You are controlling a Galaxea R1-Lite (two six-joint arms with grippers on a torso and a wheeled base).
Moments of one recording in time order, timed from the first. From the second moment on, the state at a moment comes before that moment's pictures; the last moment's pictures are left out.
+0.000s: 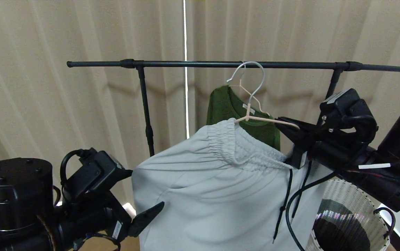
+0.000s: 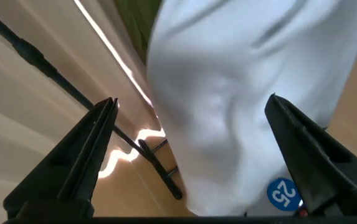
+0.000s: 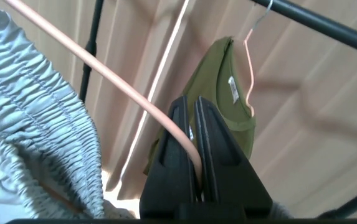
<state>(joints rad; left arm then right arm) -0.57 1.41 -0.38 -0.67 -0.03 0.28 0.51 1.57 -0.57 -1.03 -0.02 -0.28</state>
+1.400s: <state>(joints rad) -0.30 1.39 -0.24 -0.86 -0.01 0.28 0.43 1.56 -0.52 -1.03 -0.03 -0.30</state>
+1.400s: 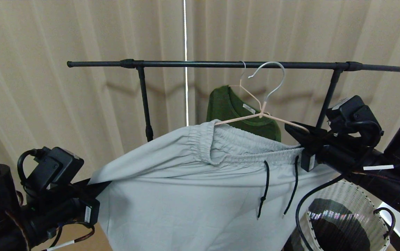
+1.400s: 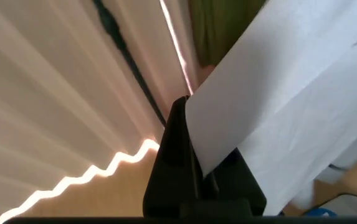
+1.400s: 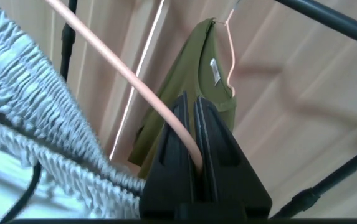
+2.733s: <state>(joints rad) 0.07 0.99 -0.22 -0.85 -0.03 0.12 0.32 1.43 -0.45 -0.79 -0.10 -0.33</state>
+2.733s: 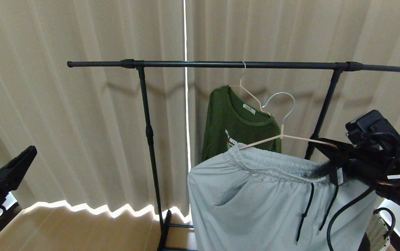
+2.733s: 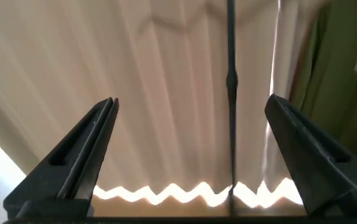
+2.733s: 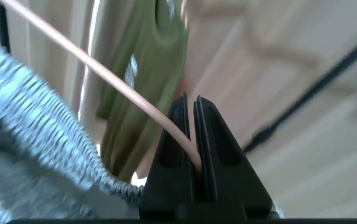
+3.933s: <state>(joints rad) 0.00 1.00 -0.15 -0.86 -0.06 0.14 -0.05 1.14 -0.40 -0.47 -0.22 -0.33</state>
